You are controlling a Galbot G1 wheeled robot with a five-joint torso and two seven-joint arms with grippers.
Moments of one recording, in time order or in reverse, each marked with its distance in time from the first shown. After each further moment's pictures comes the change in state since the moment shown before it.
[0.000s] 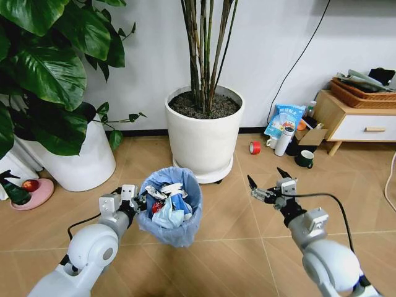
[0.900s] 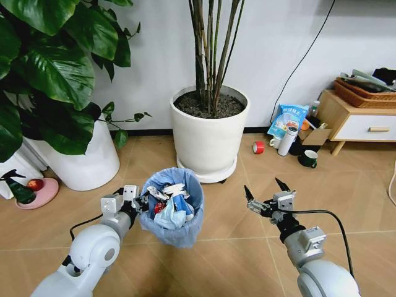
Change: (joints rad) left arm 0.000 -0.009 0.005 0.001 0.002 0.000 0.003; right arm -0.078 0.041 -0.023 0.047 -0.073 0.025 -0.001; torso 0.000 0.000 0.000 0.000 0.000
